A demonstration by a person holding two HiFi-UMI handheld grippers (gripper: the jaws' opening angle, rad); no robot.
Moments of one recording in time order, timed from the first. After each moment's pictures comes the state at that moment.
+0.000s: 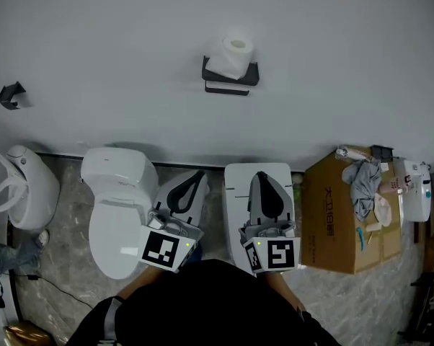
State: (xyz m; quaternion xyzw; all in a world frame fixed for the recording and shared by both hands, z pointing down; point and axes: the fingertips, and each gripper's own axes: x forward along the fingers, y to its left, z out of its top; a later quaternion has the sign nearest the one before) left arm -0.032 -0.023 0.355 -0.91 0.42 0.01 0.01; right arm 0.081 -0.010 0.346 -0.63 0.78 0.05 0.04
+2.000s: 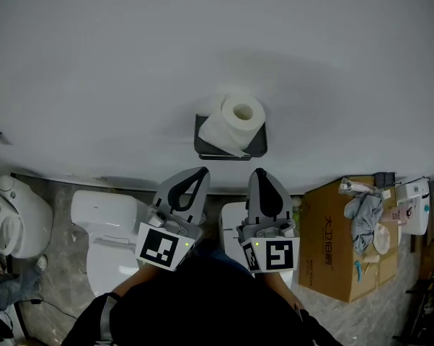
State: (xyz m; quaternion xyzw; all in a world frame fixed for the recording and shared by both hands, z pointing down) left arm 0.003 -0.254 0.351 -0.92 0.38 0.02 0.00; right arm 0.103 -0.240 0.330 -0.63 0.77 0.07 0.04
